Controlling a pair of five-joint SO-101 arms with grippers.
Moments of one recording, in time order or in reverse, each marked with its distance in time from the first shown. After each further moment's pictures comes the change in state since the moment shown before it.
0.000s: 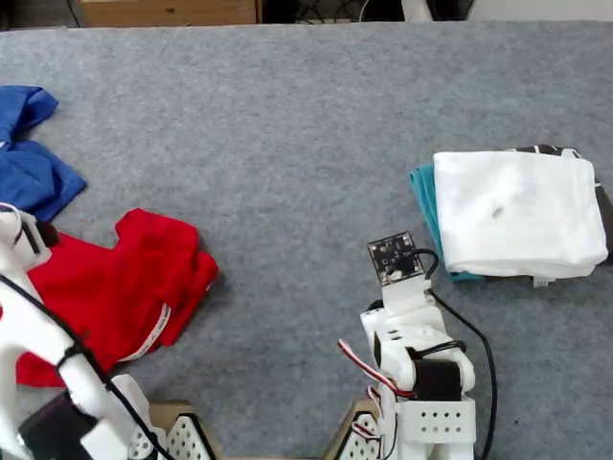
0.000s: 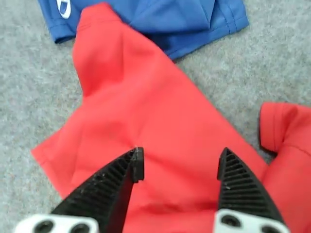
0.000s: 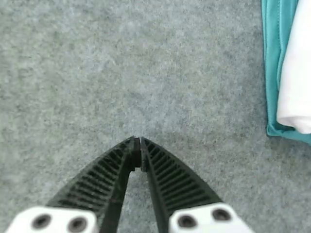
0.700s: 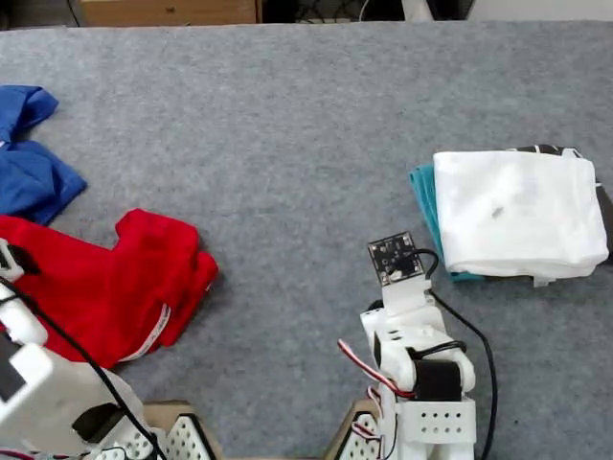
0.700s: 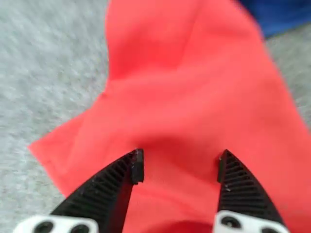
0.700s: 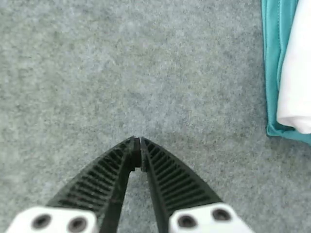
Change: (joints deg) left arm -10.4 27.9 -11.3 -0.1 -3.2; right arm 0.0 0.0 0.0 0.0 0.0
